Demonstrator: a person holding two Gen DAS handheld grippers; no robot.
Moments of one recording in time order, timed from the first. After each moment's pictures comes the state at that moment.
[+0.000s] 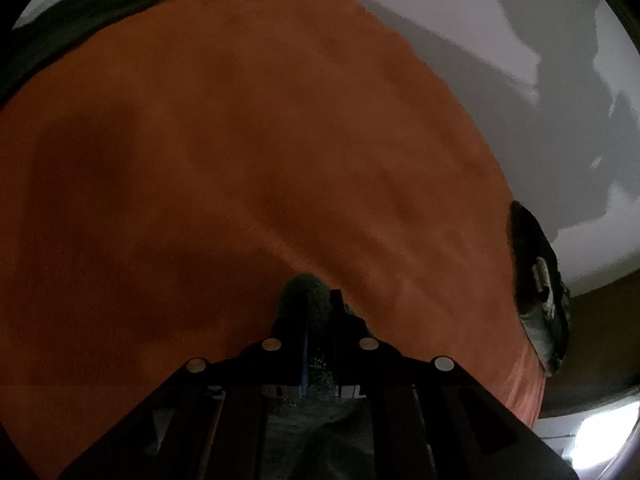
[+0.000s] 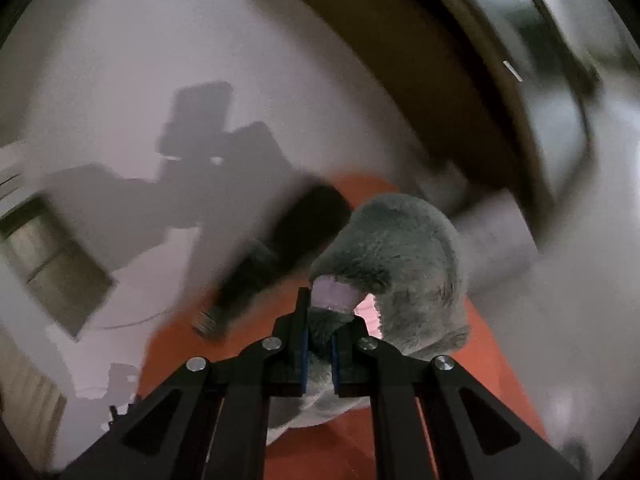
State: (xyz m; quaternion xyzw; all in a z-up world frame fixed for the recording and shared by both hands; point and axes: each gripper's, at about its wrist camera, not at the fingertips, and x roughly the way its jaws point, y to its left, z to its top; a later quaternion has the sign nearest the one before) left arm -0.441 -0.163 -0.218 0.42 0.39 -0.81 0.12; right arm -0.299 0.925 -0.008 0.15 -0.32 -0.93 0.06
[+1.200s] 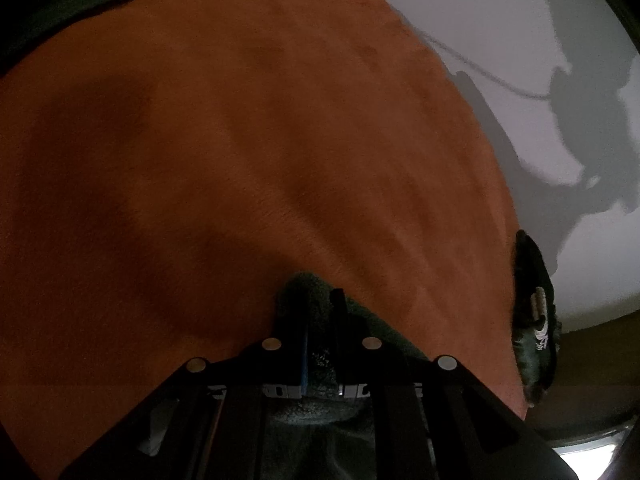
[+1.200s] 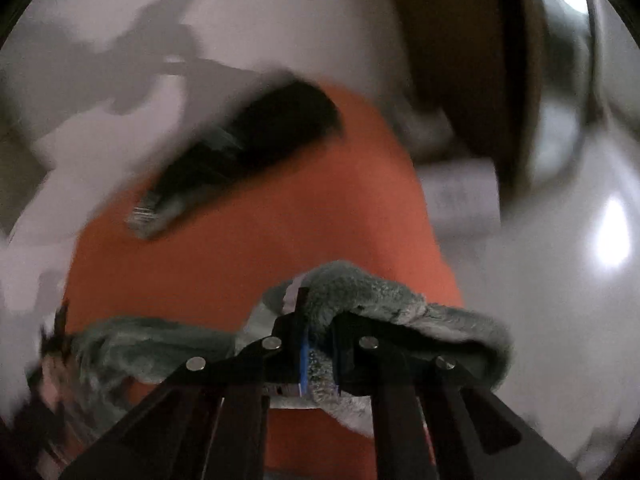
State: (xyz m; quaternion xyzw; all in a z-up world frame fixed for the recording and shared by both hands) left arm -0.447 -0.147 -0.233 0.41 0.44 -0.78 0.16; right arm -0.319 0.854 -0.021 0.38 -0.14 -0.91 0.05
